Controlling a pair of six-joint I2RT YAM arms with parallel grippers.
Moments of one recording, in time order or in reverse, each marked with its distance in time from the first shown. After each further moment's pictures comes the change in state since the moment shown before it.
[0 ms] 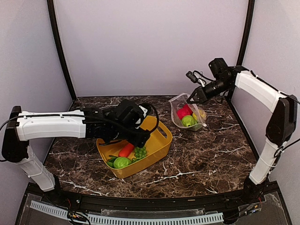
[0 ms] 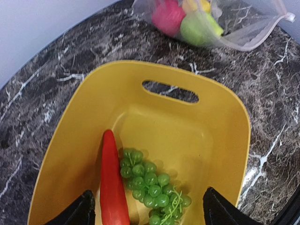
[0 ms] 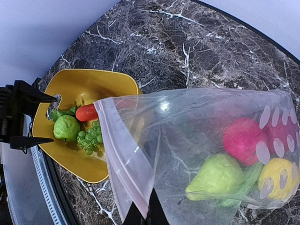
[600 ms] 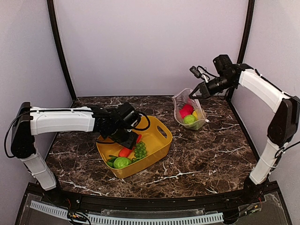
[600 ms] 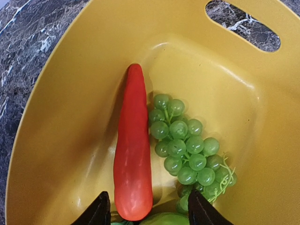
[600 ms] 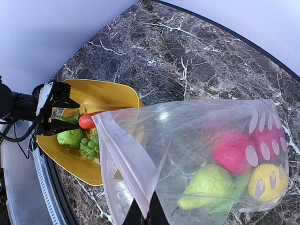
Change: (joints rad) left arm 0.141 0.100 -0.003 -0.213 0.142 -0.134; right arm -0.031 -0.019 0.027 0.009 -0.040 0.002
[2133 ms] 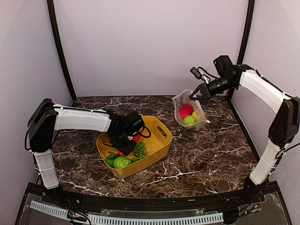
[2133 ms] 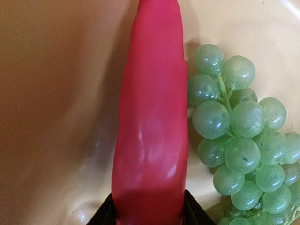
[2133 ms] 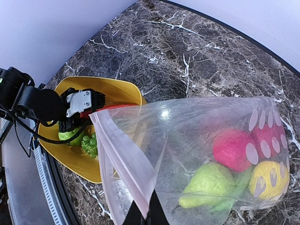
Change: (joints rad) left arm 0.054 0.214 0.048 -0.099 0.010 0.060; right arm 0.000 -0.020 -0.026 0.000 -0.003 -0.001
